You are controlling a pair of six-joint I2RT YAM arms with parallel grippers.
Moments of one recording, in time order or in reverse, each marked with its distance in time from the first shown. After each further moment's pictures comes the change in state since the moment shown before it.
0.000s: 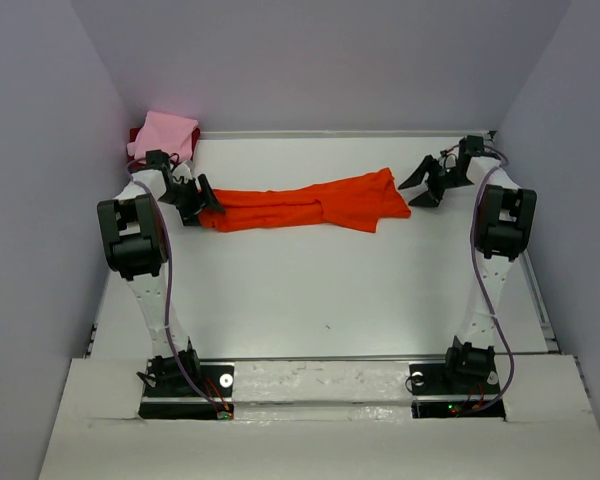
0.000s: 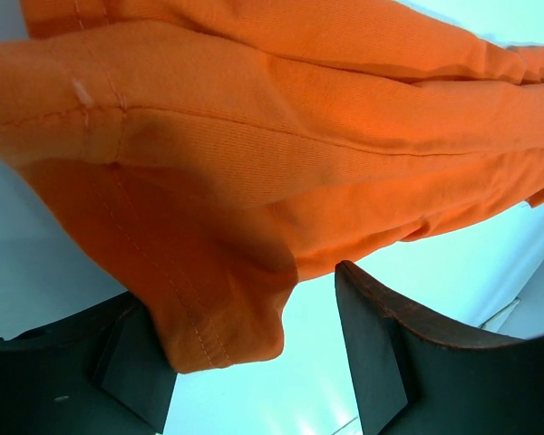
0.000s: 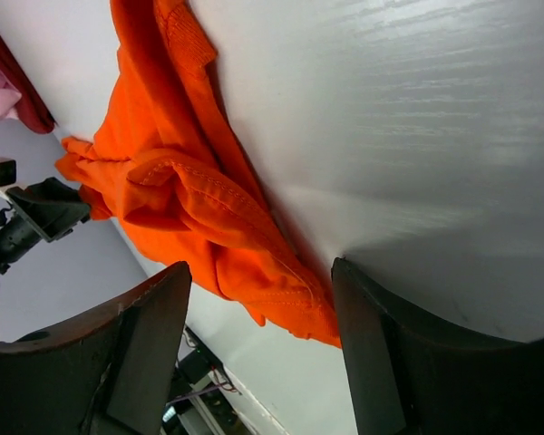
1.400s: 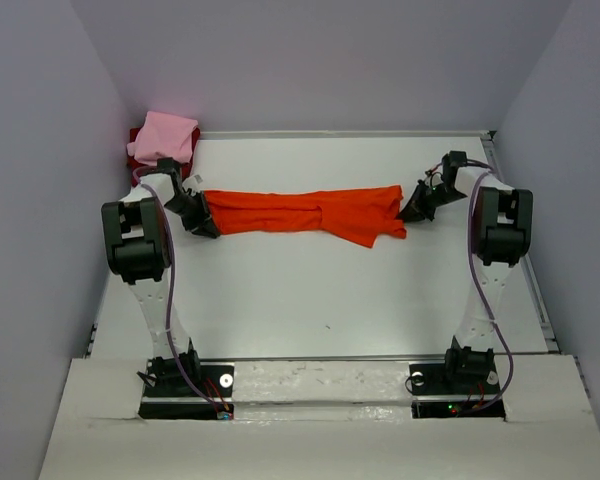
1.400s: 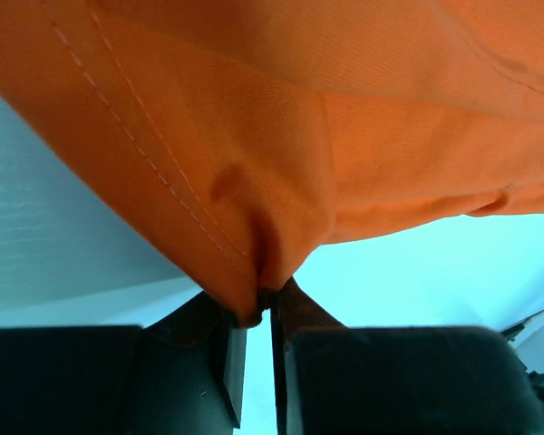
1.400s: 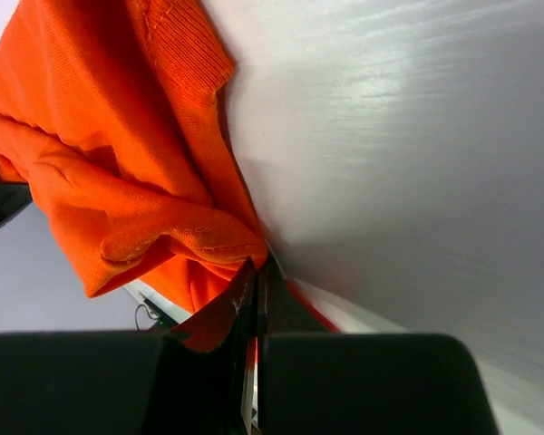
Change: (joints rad) left arm -0.052 -0.065 -0.092 -0.094 -0.147 0.018; right arm 0.073 -0.138 -0.267 -0.020 0.120 -0.063
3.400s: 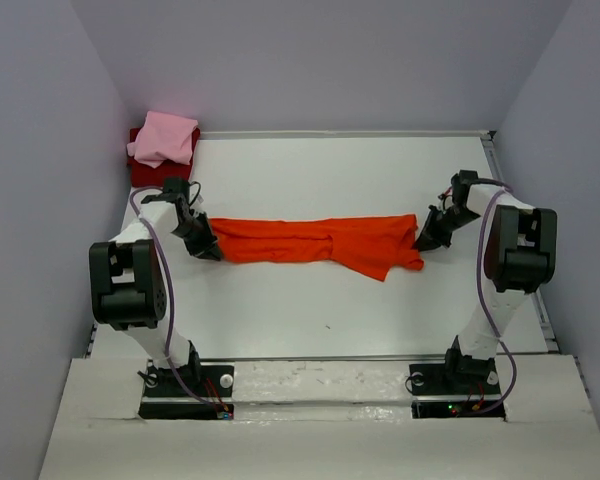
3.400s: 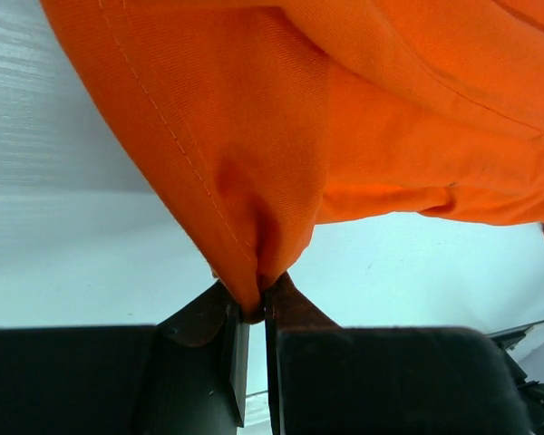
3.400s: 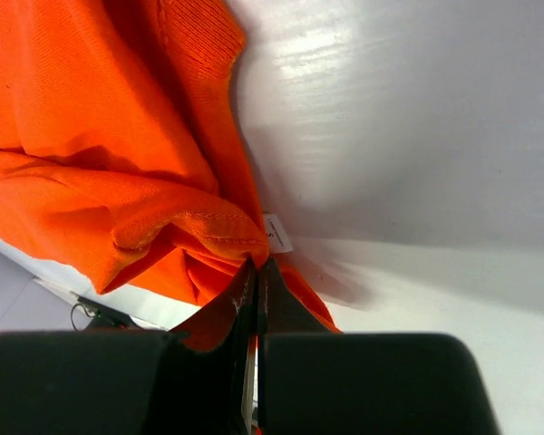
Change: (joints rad) left arm -0.089 -0.413 -0.404 0.047 -0.122 -0.179; right arm -0.021 -0.329 -0.387 -0.059 0.206 -0.047
